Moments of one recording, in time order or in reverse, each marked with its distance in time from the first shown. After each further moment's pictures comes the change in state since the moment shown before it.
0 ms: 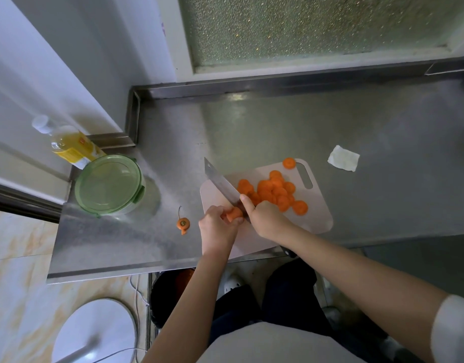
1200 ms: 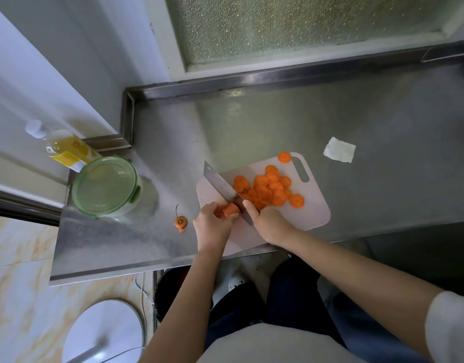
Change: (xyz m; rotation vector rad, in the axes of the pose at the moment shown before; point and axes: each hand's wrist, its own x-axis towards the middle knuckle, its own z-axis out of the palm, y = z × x) left_hand -0.001 0.002 -0.004 -0.039 -0.020 -0.053; right_hand -0.013 0.022 0.012 0.376 -0.010 0.107
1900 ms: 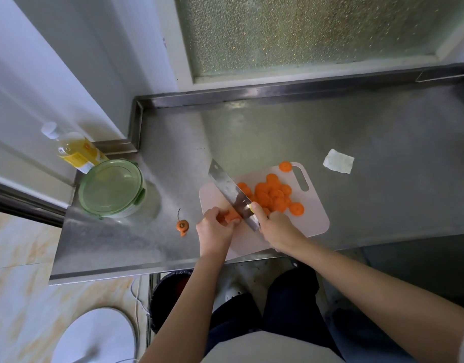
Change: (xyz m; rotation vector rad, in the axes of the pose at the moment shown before) left_hand 0.001 -0.013 0.008 -0.012 0.033 0.052; right_hand -0.011 0.005 -0.007 -0.022 0.095 -0.017
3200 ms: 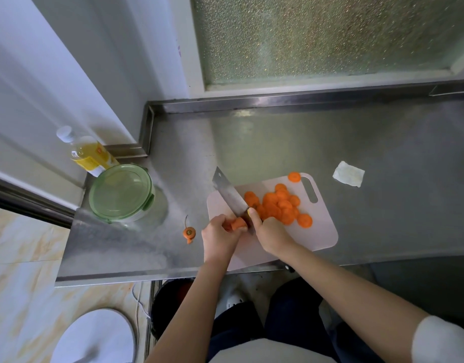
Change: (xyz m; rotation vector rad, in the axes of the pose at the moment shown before) left_hand 0.006 0.006 -0.009 0.006 -0.050 -0.026; right_hand 0.022 -0.016 0.015 -0.066 0.016 -0.064
